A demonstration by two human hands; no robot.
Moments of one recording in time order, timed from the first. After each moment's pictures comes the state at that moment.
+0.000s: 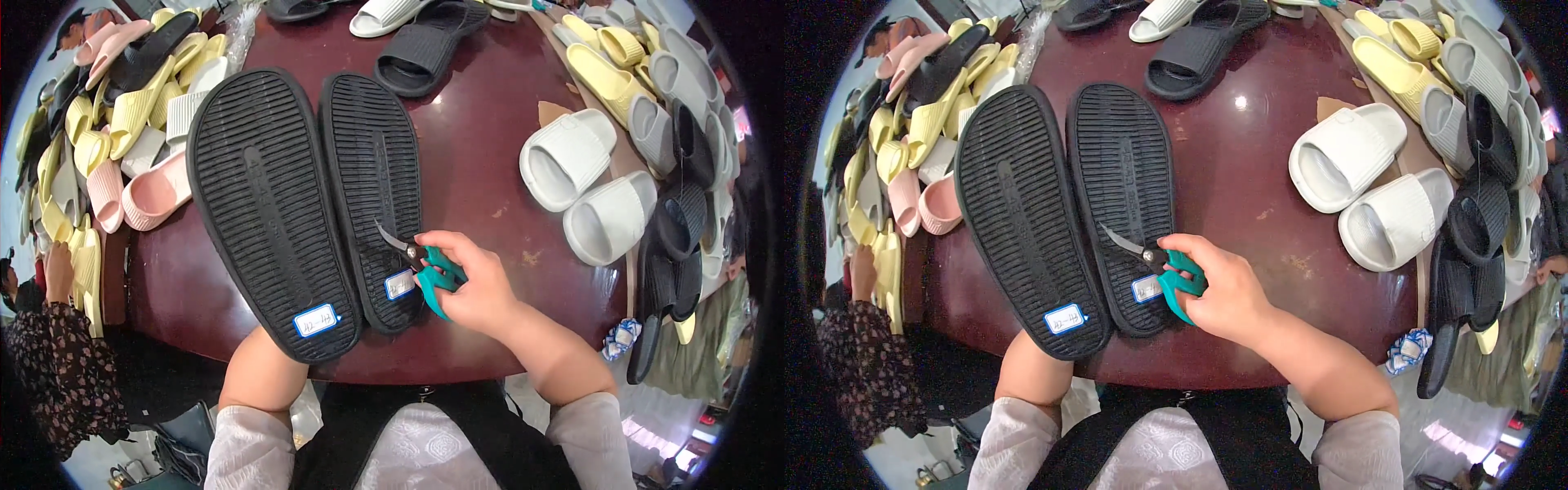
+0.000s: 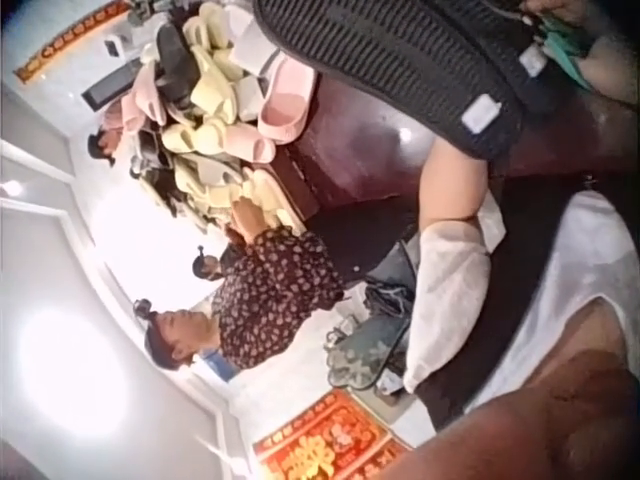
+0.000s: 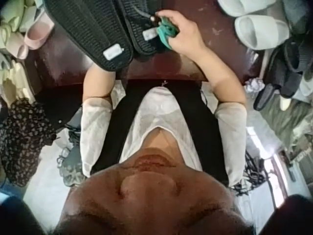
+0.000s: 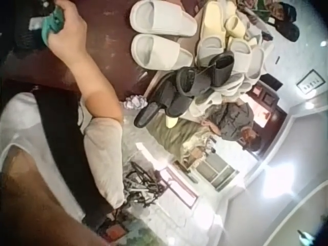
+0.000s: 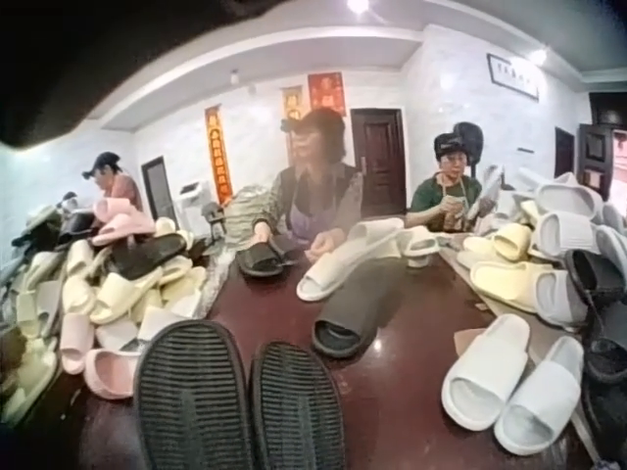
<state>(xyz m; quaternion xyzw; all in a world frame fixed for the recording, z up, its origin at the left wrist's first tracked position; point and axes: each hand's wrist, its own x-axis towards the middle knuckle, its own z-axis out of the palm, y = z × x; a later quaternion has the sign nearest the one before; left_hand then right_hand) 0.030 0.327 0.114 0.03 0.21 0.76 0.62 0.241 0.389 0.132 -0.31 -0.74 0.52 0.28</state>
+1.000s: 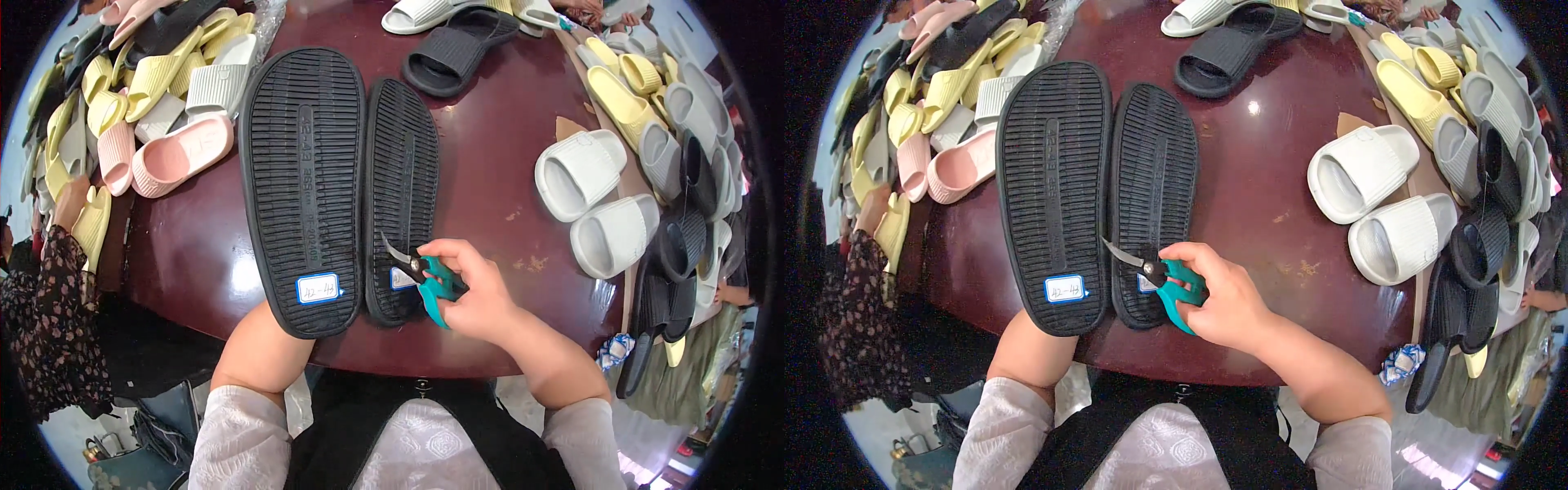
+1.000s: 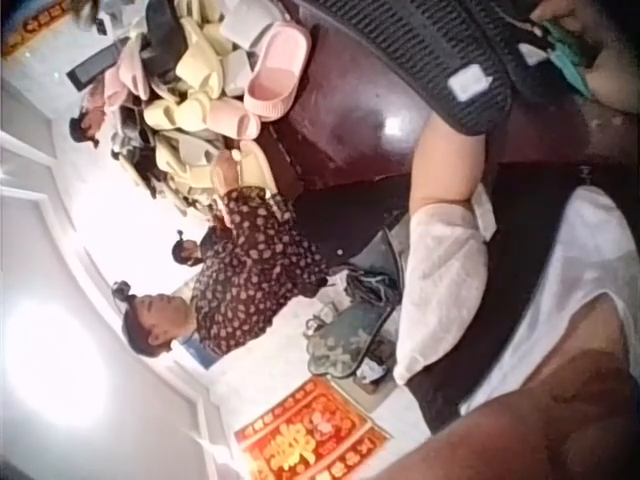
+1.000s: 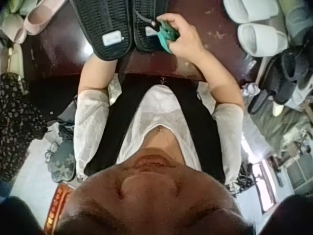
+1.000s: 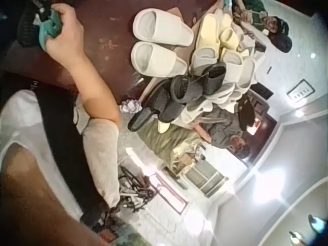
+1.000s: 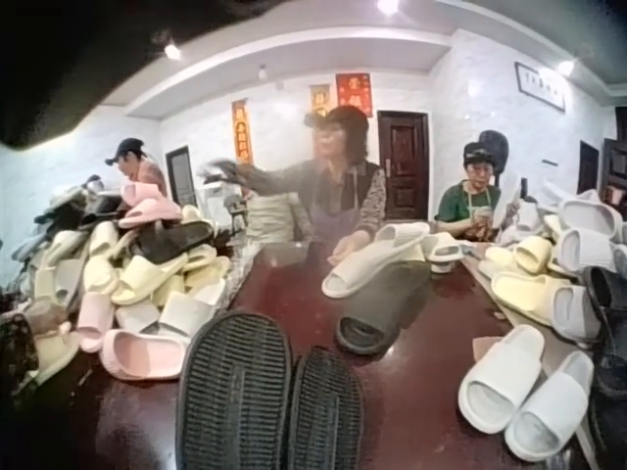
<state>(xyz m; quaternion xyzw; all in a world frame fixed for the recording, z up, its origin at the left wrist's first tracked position) 0.029 0.344 0.124 0.07 0.19 0.77 0.60 0.237 0.378 0.129 -0.27 -0.76 0.53 0.25</state>
